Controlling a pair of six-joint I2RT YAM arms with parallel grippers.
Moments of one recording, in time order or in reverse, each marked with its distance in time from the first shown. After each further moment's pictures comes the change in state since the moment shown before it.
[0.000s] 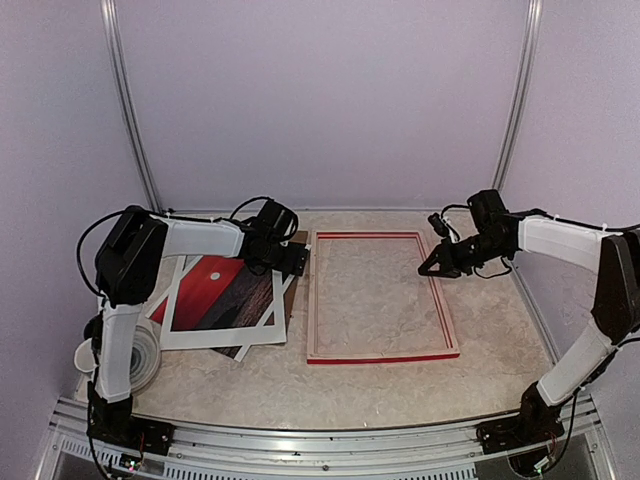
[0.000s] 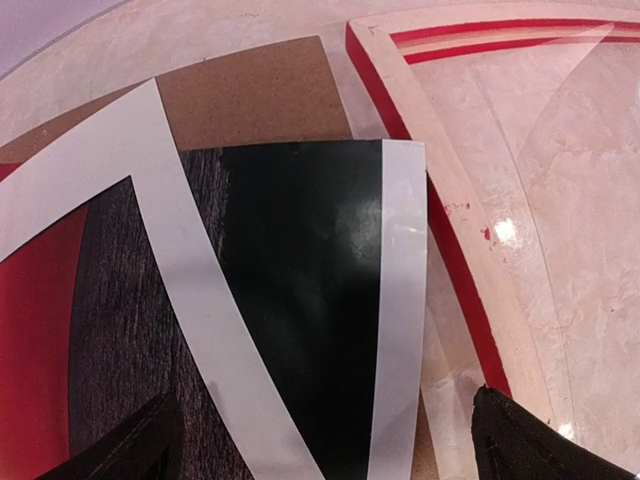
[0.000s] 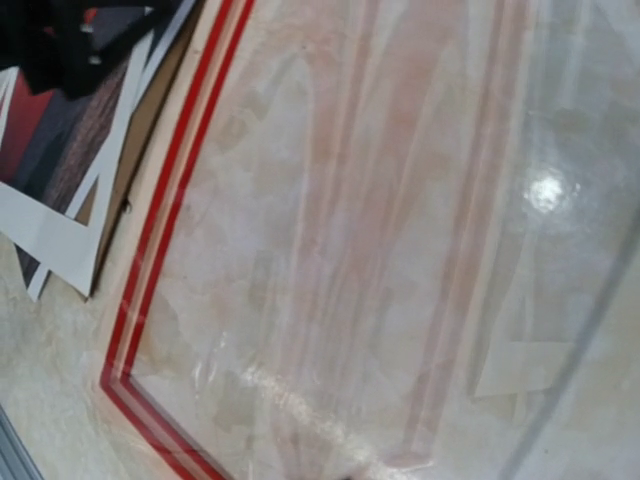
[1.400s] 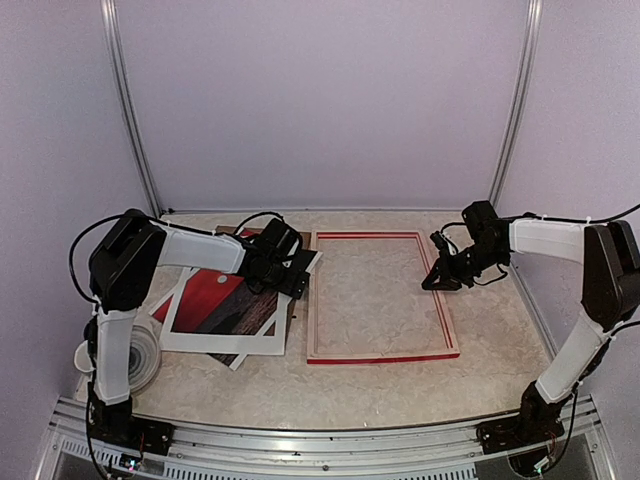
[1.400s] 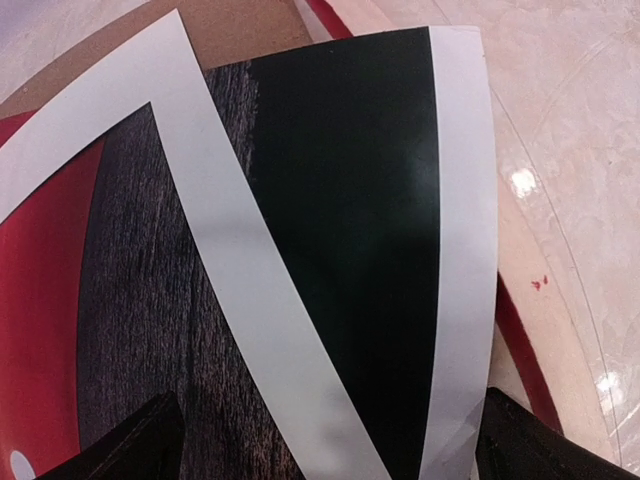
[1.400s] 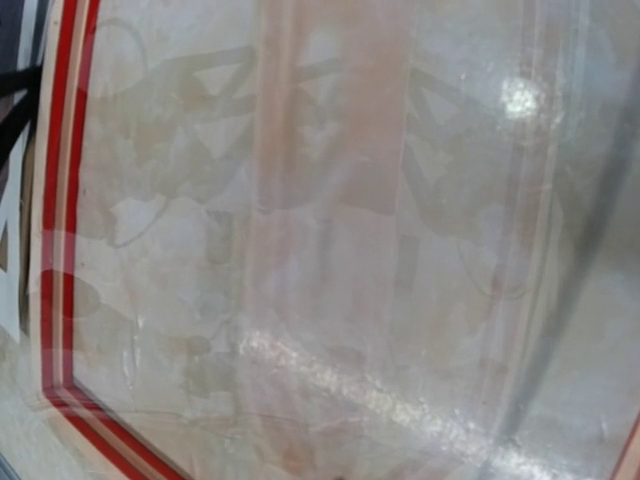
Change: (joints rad) left arm -0.069 -0.063 -0.164 0.021 -0.036 0.080; right arm -0.023 0.092 0.000 -0.055 0.064 0.073
